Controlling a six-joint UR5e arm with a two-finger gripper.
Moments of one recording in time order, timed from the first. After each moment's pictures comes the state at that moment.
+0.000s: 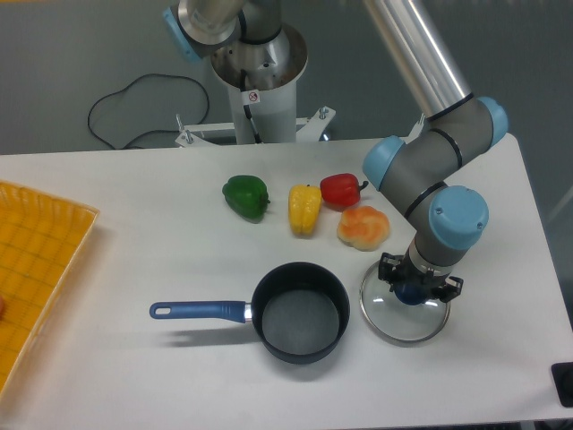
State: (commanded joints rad) arm 2.69 -2.20 -1.46 -1.07 1.53 1.00
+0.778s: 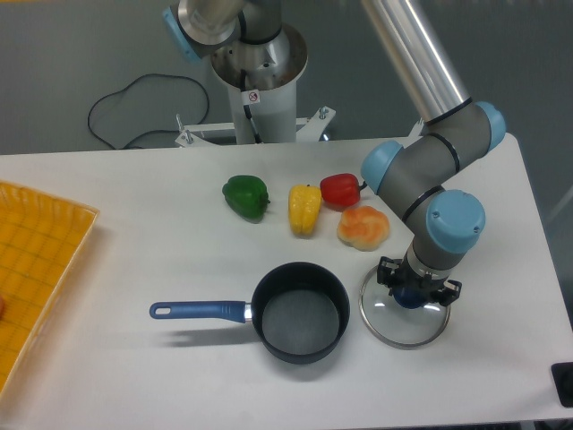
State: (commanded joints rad) arm 2.68 -2.21 -1.46 -1.05 1.53 0.99
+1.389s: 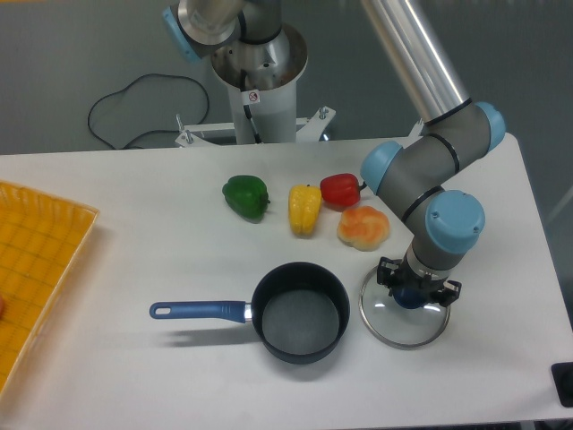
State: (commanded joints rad) arm 2.68 -2.21 -1.46 -1.05 1.54 0.99
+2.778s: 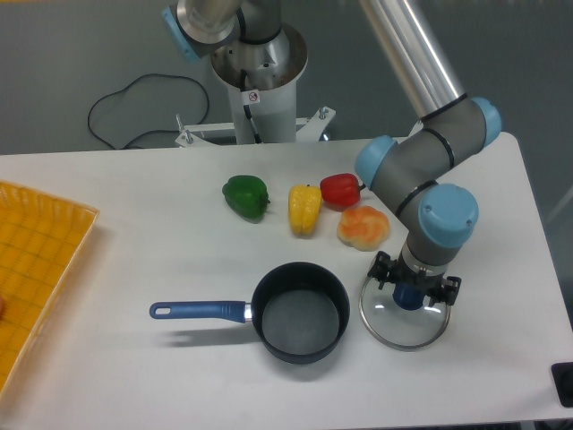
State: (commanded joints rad) arm 2.66 -2.10 -1.53 -1.00 1.58 1.02
